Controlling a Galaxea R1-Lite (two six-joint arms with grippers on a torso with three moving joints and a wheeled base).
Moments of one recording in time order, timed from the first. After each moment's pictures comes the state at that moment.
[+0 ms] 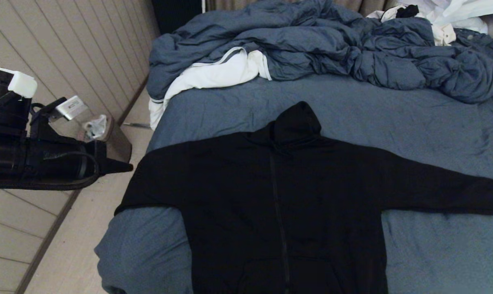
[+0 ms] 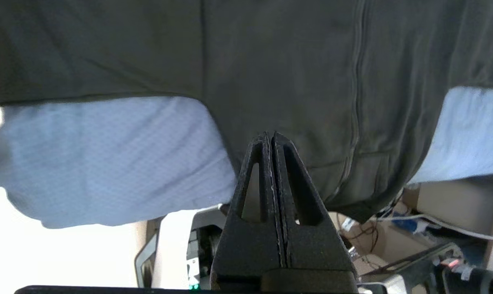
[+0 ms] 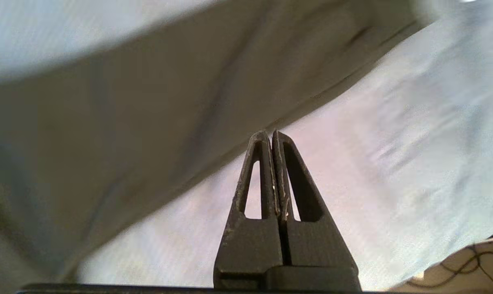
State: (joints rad) left arm -0.18 1.46 -1.12 0.29 -0.34 -0.25; right arm -0.91 1.99 -1.51 0.19 0.36 0.06
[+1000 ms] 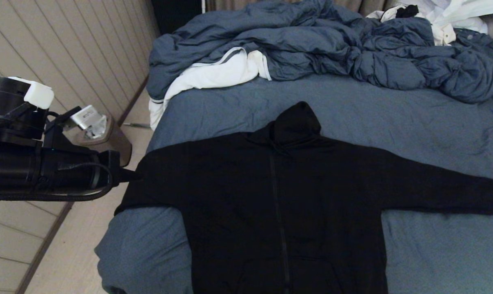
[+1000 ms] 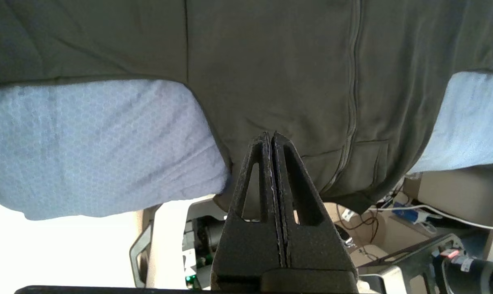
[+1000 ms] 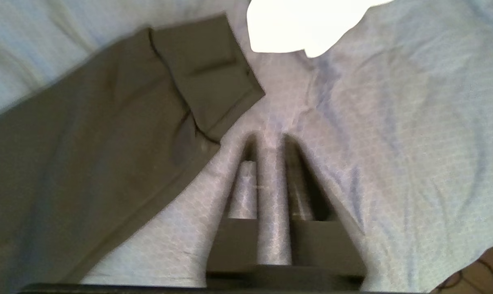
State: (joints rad) left arm -0.26 1.45 -1.07 0.26 -0.29 -0.30; right arm -1.07 2.42 -1.96 0.19 0.35 0.05
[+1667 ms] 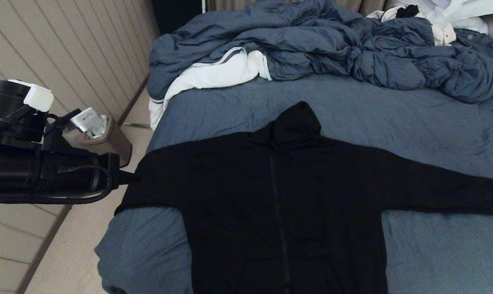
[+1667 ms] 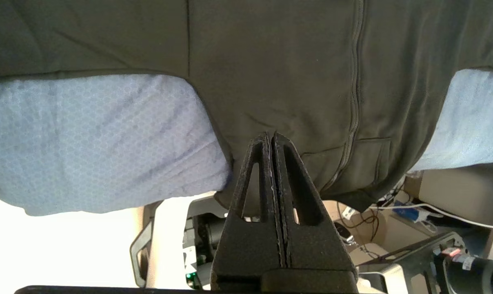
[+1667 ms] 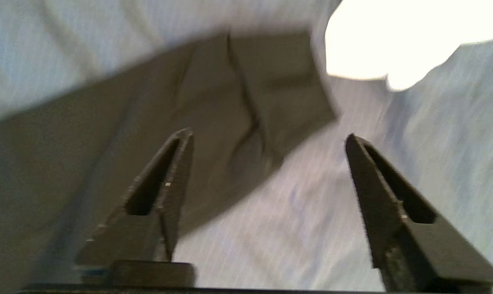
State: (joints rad) left arm -0.26 1.45 -1.06 0.25 -0.29 -0.30; right arm -1.01 2.44 -1.96 0.12 0.40 0.01
